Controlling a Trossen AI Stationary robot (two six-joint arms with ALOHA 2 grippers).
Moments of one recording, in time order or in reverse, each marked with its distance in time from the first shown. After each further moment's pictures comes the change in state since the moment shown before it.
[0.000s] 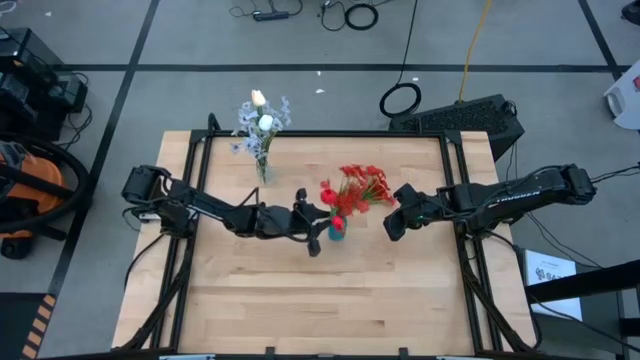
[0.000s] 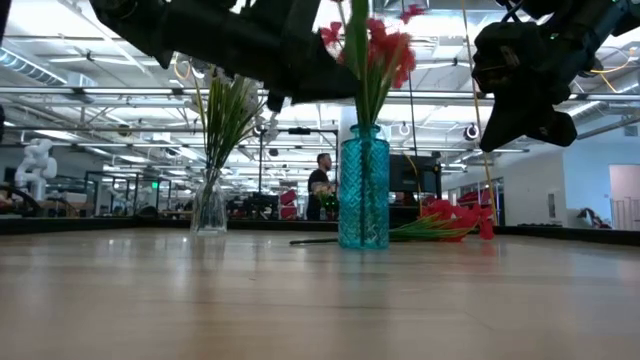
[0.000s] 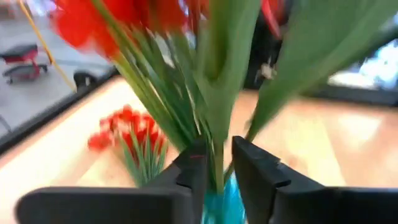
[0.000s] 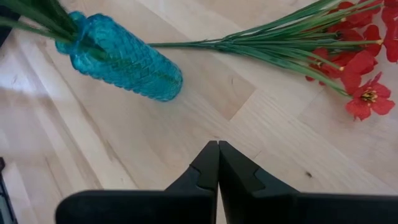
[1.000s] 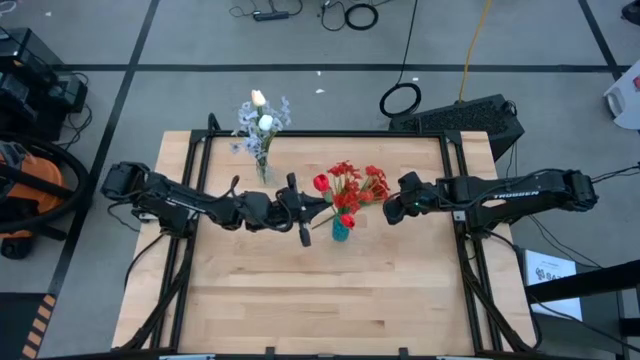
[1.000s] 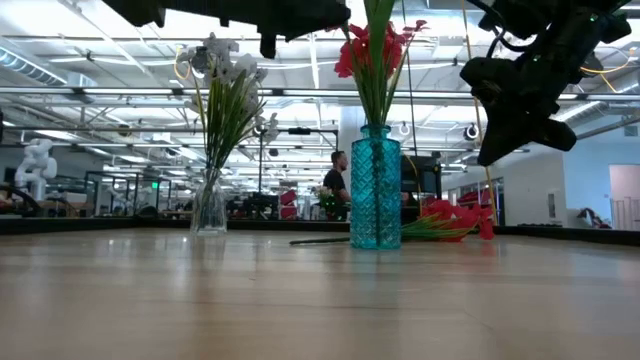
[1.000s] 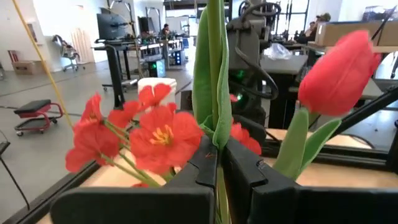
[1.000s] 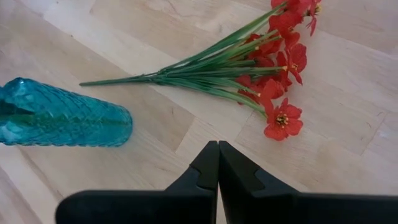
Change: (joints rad) left arm 0.010 -0.175 0.001 0.056 -0.004 0.125; right arm -0.144 0.004 0.000 -0.074 0.059 0.000
